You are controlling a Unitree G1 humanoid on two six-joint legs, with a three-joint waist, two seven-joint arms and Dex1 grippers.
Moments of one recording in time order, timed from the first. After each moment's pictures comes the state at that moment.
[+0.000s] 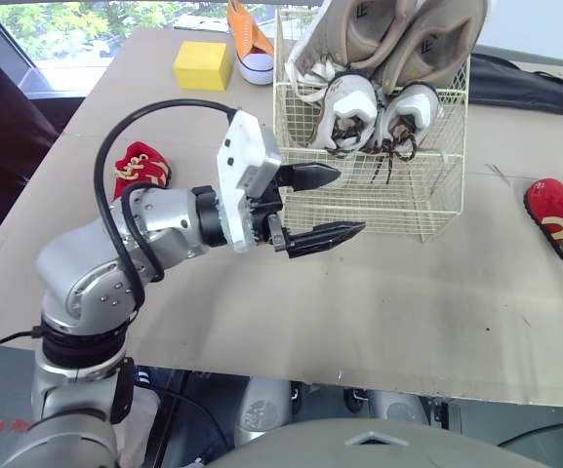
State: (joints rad) left arm -0.51 0.67 0.02 -0.64 -0.97 0.90 -0.63; right arm -0.06 -0.86 -0.50 -0.20 0.28 1.12 0.39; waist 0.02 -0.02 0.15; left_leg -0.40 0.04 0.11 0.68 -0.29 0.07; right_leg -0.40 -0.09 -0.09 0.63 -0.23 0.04
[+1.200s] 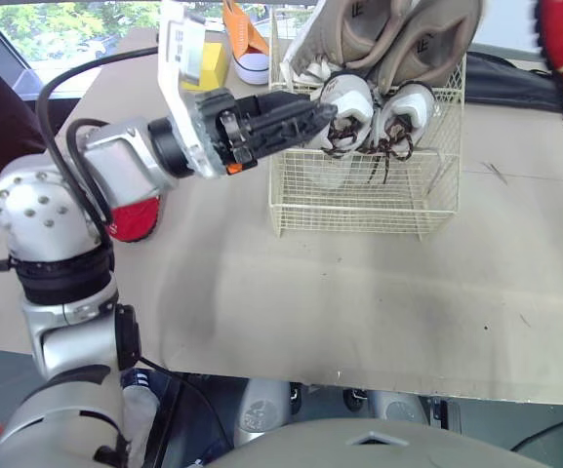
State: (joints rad) left arm -0.82 0.69 0.20 -0.15 -1.47 1.16 -0.34; right arm -0.18 -1.02 -0.83 -0.55 0.93 0.84 0.86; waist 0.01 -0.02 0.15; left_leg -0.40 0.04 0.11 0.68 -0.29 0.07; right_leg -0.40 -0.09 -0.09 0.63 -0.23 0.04
